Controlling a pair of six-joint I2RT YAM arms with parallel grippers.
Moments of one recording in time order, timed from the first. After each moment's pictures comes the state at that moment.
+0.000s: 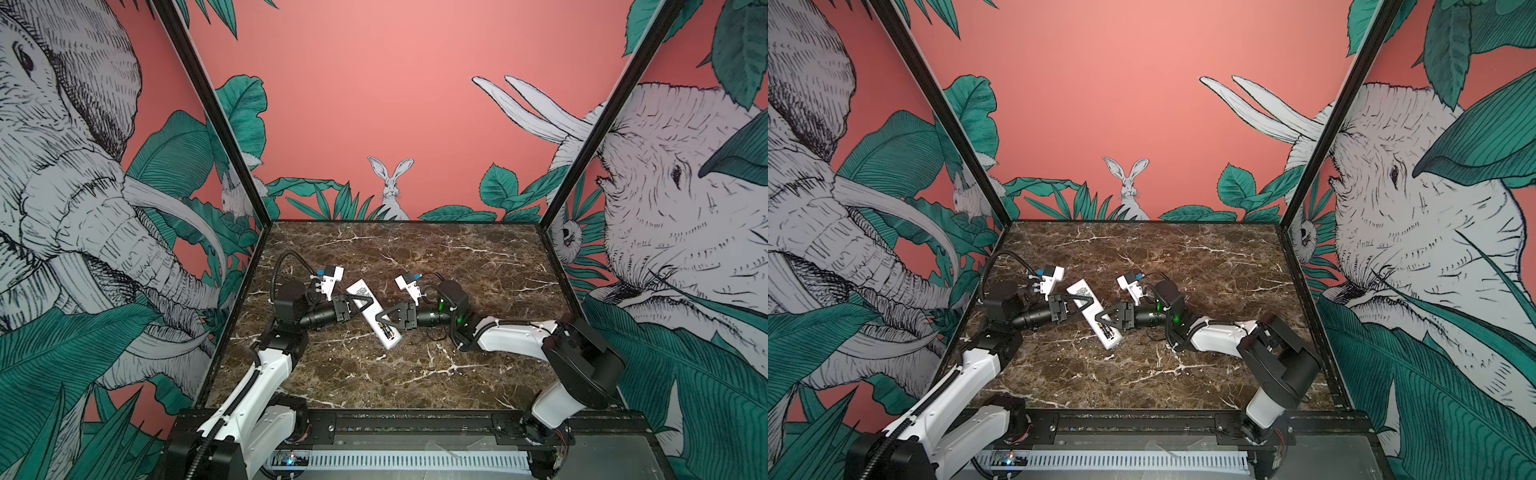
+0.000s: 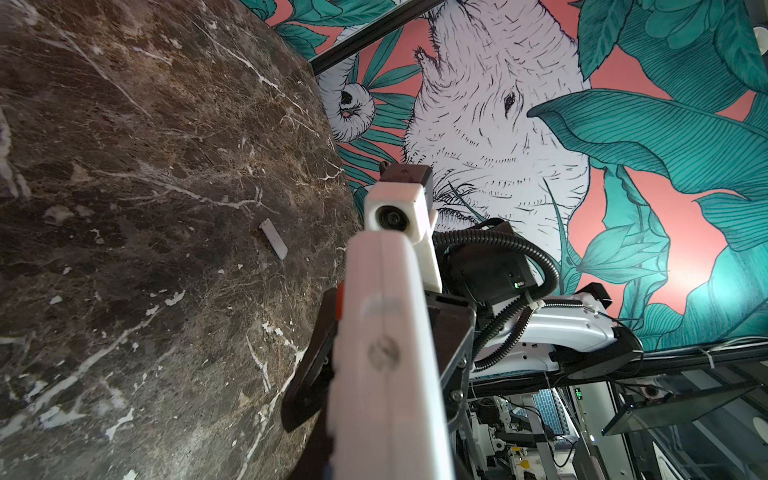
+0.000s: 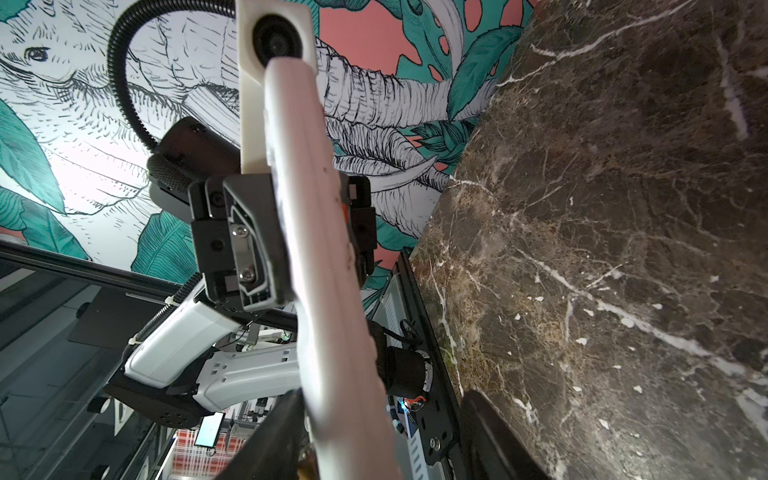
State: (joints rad) left arm -0.20 0.92 0.49 0.19 1.04 -0.94; right arm 0.82 1.62 0.76 0.73 -0.81 1.03
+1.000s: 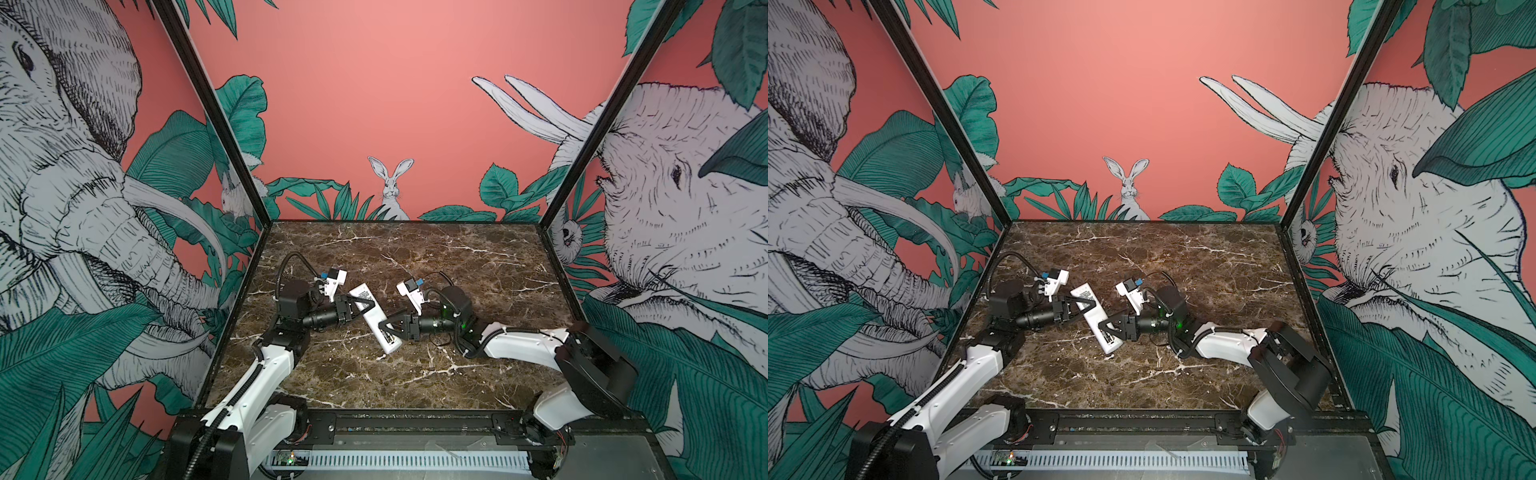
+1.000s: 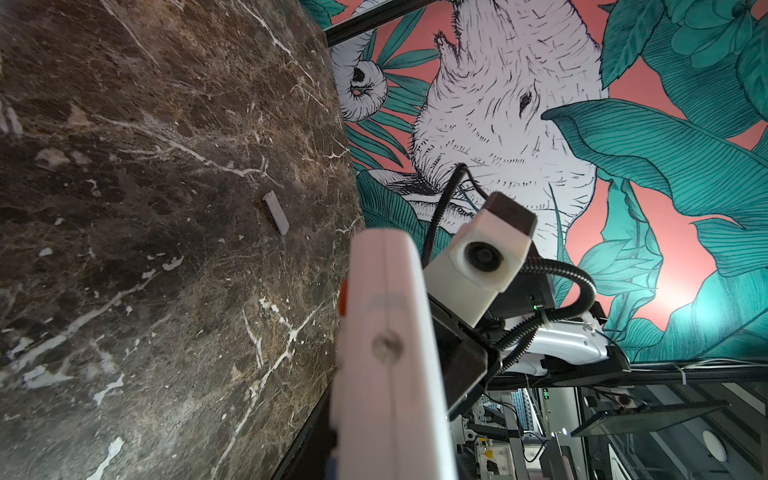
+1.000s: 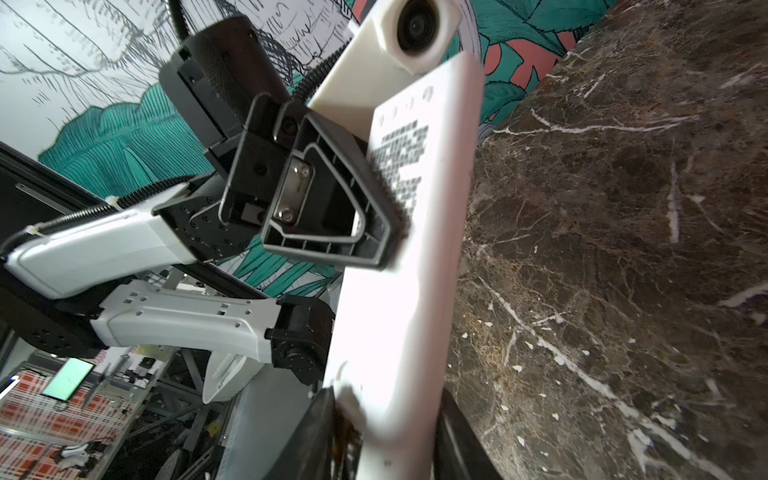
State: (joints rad) left arm -0.21 0.97 0.49 0.17 1.05 -0.99; right arm 0.85 1.52 0.71 0.59 -0.73 0.59
